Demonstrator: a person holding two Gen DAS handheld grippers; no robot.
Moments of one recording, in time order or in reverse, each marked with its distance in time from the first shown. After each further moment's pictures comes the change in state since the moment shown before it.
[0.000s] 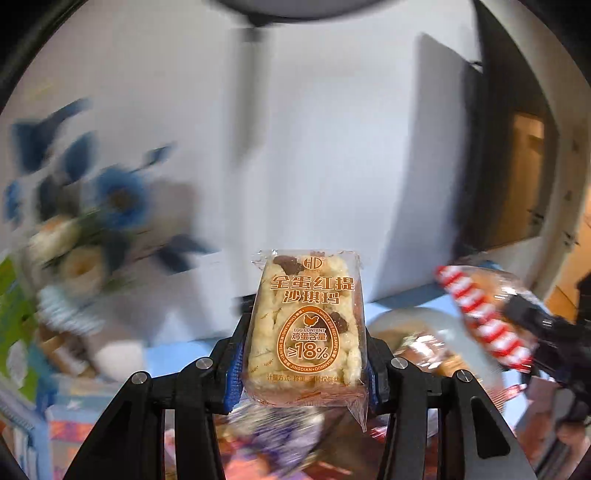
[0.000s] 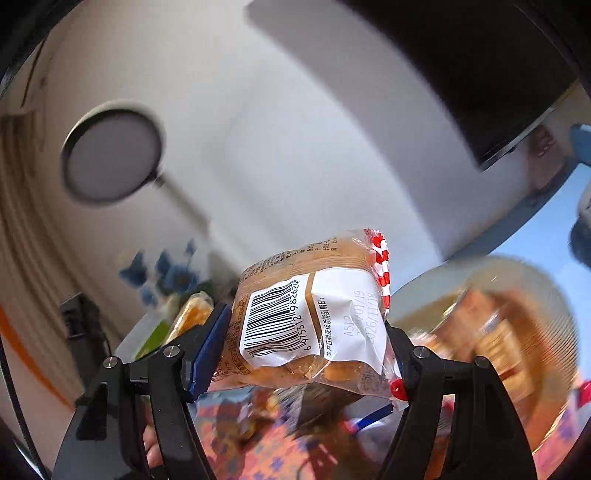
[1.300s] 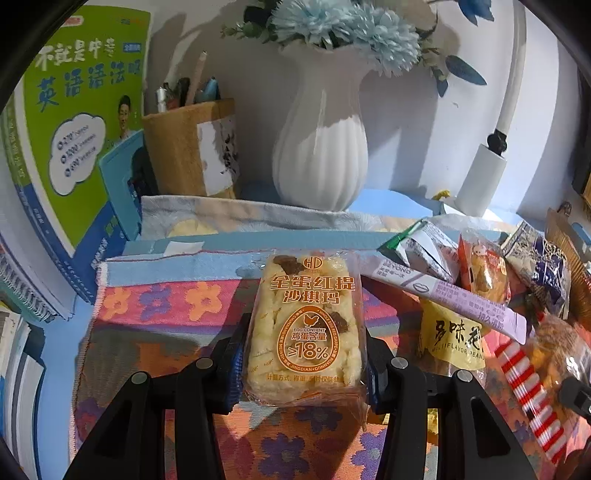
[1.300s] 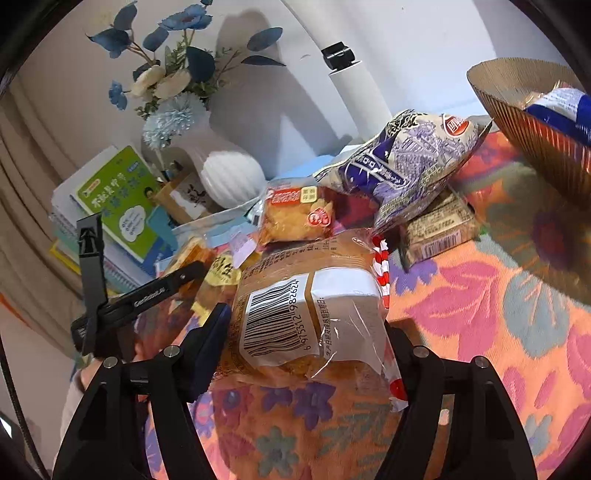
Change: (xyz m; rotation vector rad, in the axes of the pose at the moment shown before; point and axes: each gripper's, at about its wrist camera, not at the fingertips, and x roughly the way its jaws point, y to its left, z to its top) left arm 0.022 0.260 -0.198 -0.194 0.203 0.246; right arm 0.123 0.084 -0.248 -0.145 0.389 -0.063
